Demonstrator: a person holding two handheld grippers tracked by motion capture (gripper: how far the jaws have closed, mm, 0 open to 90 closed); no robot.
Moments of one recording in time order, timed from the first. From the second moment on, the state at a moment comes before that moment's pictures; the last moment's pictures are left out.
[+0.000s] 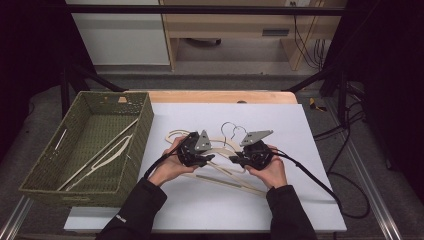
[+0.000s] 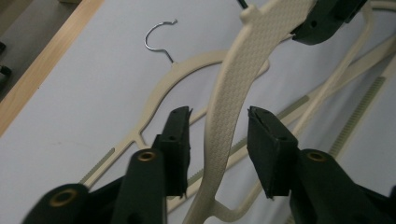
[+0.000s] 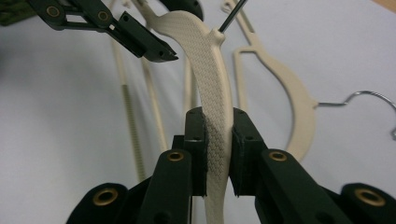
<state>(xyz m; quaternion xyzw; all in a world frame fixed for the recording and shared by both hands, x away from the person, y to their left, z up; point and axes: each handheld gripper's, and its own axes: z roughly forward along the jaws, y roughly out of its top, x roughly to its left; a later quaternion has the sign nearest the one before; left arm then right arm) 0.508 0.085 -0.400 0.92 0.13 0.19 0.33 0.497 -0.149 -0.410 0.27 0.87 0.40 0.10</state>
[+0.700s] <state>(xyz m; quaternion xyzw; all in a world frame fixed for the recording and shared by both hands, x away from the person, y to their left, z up) 0.475 0.106 -0.373 0.91 0.11 0.14 0.37 0.454 -0.147 -0.378 0.17 0.87 0.45 0.05</state>
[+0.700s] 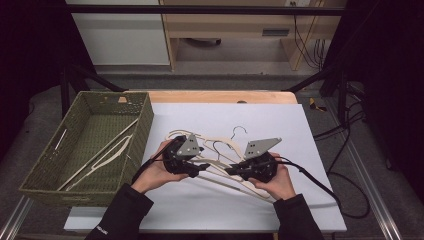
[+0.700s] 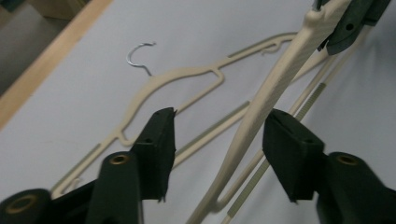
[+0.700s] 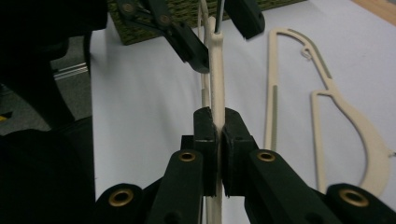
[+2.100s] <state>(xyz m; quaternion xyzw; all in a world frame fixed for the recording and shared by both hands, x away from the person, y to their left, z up) 0.423 0.158 -0.256 0.83 0.18 0.24 0.47 0.431 -0.229 -0.379 0.33 0.78 0.49 0.19</state>
